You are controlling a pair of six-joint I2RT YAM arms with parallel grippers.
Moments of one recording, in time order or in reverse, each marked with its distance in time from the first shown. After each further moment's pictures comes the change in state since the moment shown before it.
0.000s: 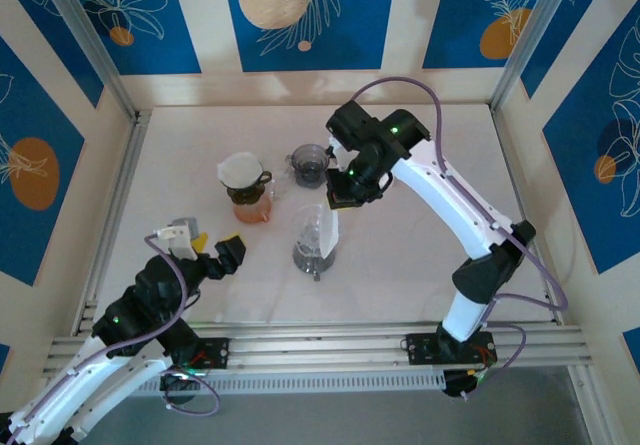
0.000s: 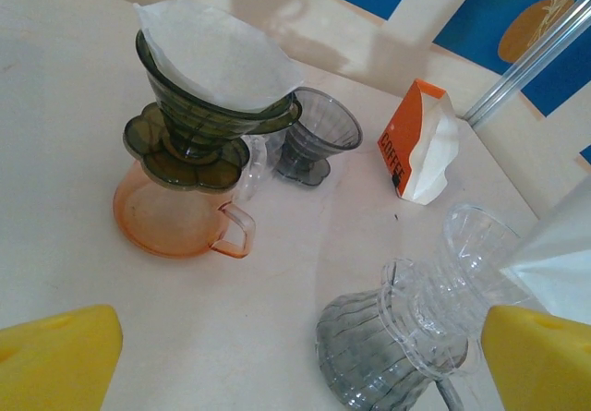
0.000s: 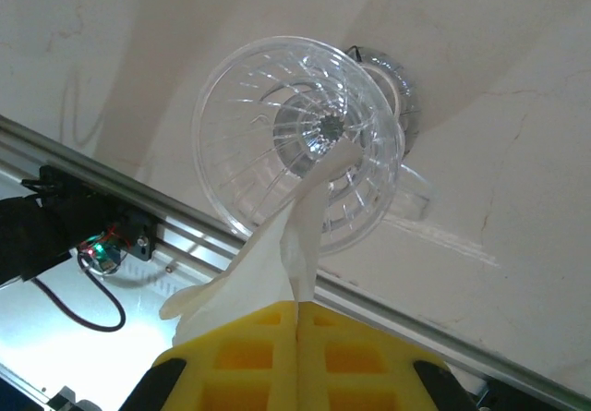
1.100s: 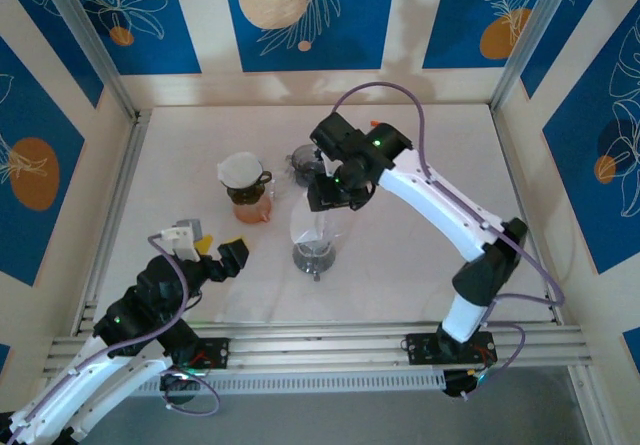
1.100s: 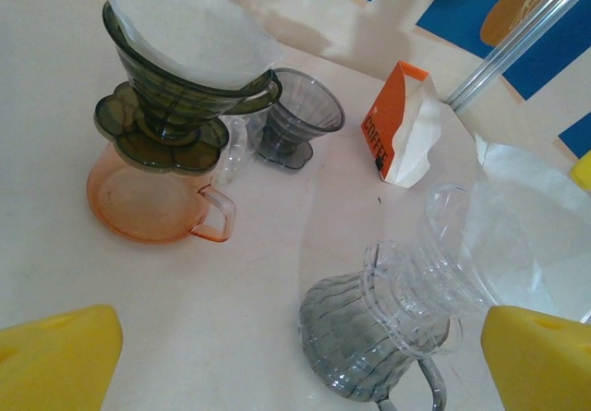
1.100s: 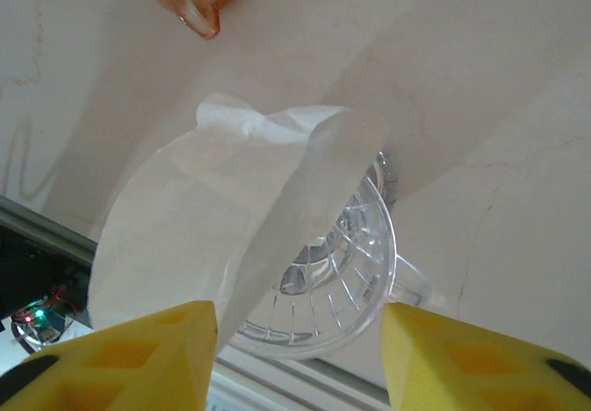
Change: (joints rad) left arm 0.000 -0.001 -0.011 0.009 0.057 -0.011; right arm 0.067 -0.051 -0.146 0.206 0.162 0.016
